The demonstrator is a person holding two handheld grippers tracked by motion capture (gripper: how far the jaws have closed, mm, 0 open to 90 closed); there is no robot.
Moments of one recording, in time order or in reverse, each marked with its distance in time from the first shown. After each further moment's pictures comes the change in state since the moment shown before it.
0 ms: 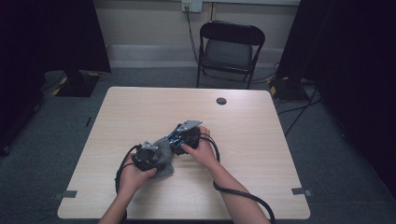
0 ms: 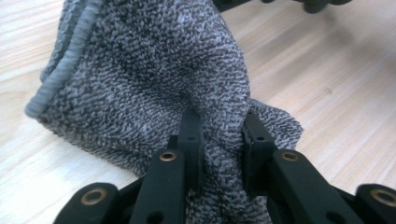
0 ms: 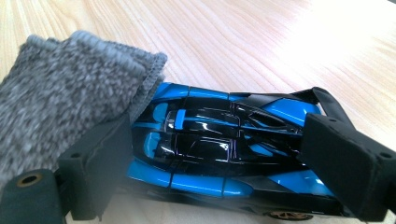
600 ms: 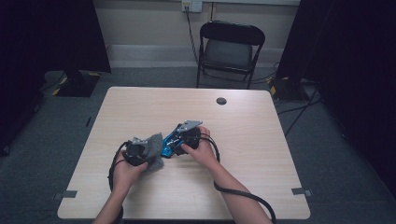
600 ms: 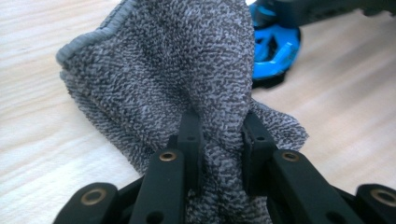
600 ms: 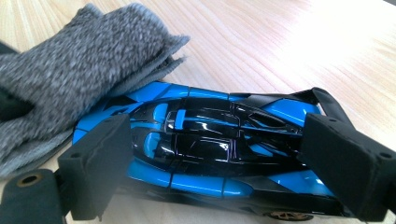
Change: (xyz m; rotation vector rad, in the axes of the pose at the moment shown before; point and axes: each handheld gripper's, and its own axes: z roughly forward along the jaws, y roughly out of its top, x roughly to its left) left arm 0.029 -0.003 -0.009 -0.013 0.124 -0.056; right arm 0.000 0.000 0.000 -0.004 0.000 0.003
